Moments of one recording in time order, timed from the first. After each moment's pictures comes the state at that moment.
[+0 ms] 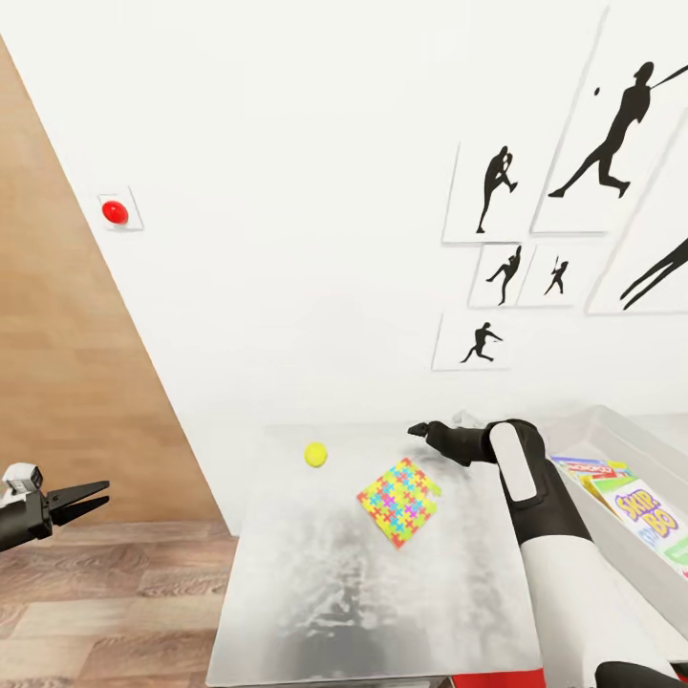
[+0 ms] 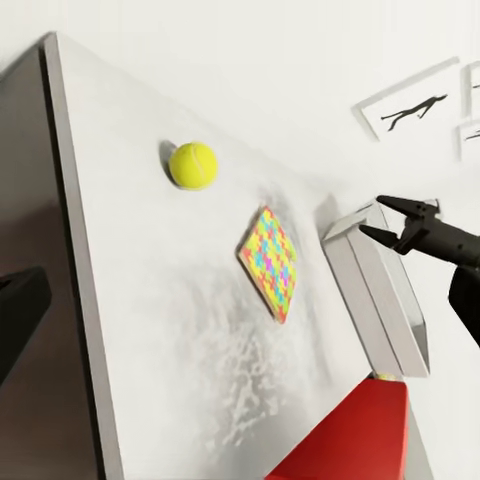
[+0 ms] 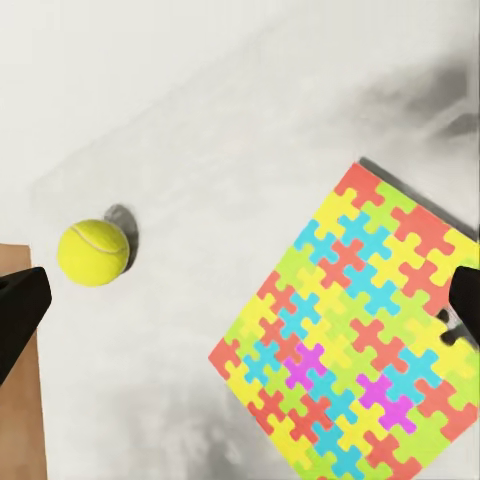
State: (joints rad) left arm -0.40 0.67 0.29 -0.93 0.53 0.88 -1.31; right arm -0.77 0.02 -0.16 -1.10 -0.62 1.04 -0.16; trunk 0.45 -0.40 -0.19
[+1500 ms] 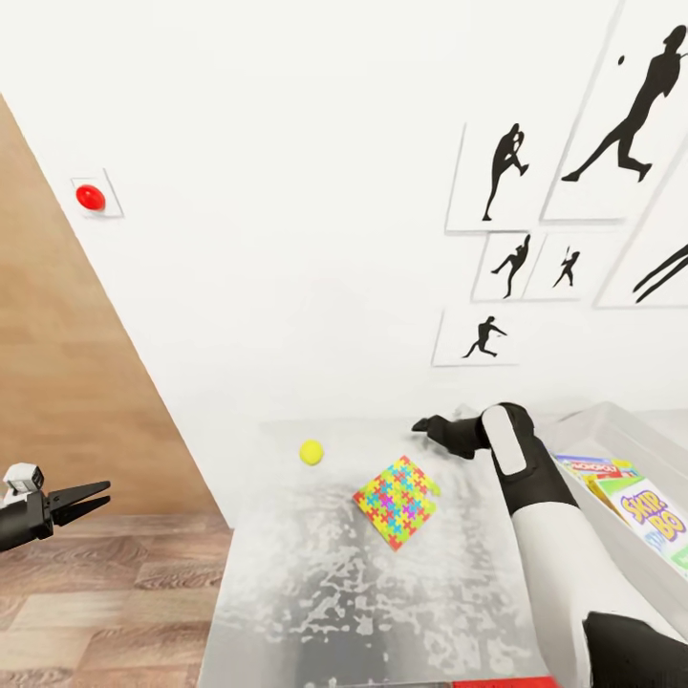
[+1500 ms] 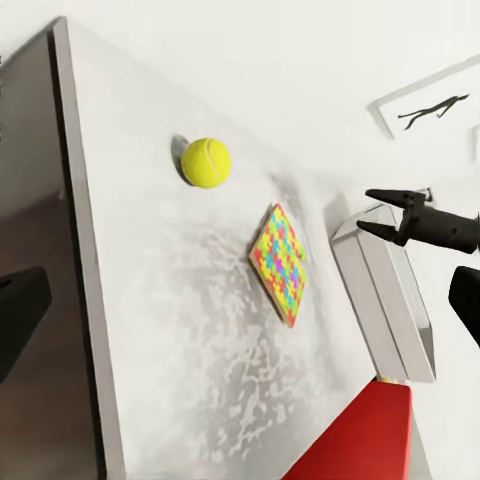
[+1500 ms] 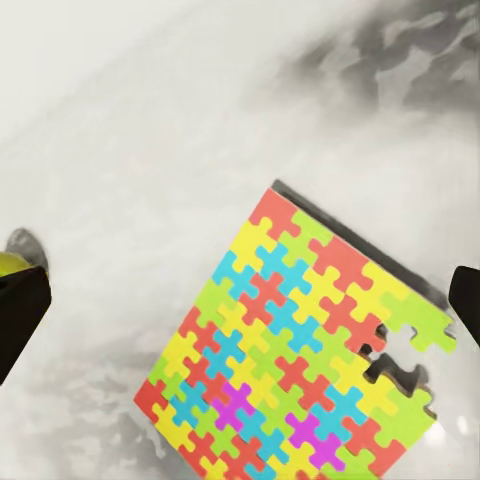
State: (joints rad) left arm -0.40 0.67 0.29 -0.93 0.53 0.87 -1.31; right arm -0.88 0.02 -0.16 -0.95 -0.63 1.04 -0.30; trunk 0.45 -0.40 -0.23
